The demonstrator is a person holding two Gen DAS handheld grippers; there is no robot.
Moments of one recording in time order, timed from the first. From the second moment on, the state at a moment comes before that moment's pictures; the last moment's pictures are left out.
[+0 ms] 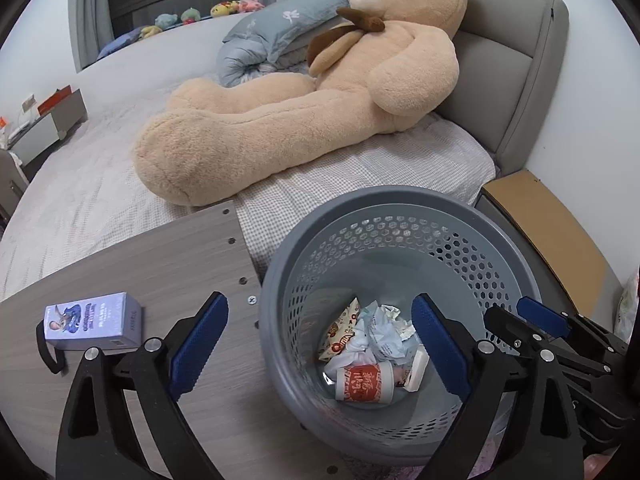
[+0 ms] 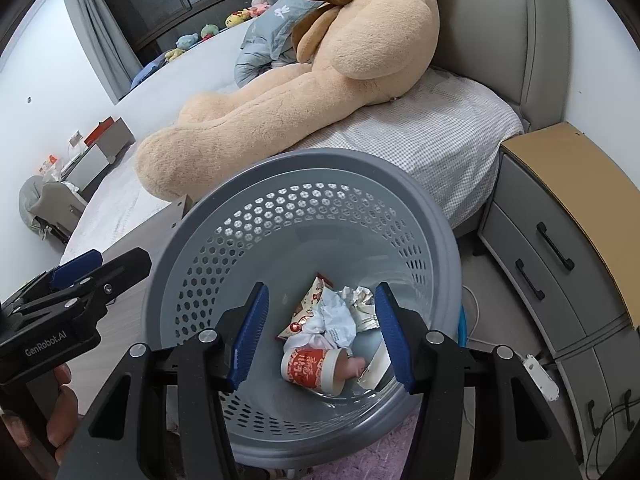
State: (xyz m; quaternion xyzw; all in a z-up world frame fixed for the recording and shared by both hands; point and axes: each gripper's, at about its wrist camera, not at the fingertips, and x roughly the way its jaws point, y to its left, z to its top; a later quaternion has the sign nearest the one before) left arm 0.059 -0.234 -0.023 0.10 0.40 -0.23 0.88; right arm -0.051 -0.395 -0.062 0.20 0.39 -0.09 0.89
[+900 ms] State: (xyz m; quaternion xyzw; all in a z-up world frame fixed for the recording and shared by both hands) left arm 0.049 -0.115 -0.011 0.05 0.38 -0.16 0.91; right arm -0.030 -0.298 -0.040 0.15 0.39 -0.03 0.91
